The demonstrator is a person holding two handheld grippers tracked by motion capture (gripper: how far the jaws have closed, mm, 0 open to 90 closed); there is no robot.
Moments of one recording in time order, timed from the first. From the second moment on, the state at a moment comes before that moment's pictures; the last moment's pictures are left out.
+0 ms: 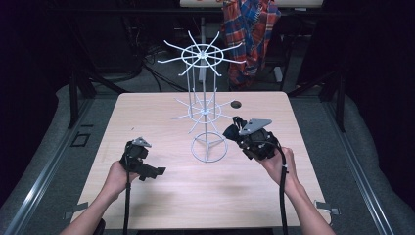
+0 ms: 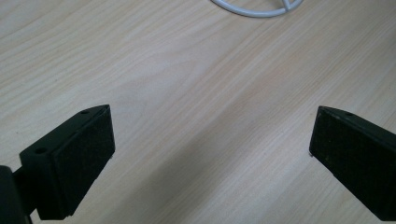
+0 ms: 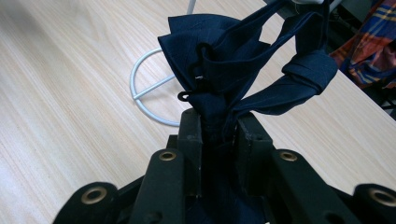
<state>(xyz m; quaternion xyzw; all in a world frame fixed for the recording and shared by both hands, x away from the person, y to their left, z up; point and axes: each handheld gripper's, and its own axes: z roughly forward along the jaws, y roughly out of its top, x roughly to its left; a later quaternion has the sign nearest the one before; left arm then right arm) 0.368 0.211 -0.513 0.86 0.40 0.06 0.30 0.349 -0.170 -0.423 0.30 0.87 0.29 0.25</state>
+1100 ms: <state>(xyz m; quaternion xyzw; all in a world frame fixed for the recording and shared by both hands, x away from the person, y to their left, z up) 0.368 0.212 -0.514 0.86 0.40 0.06 0.31 0.378 -0.145 -0.430 0.30 0.88 0.29 0.23</state>
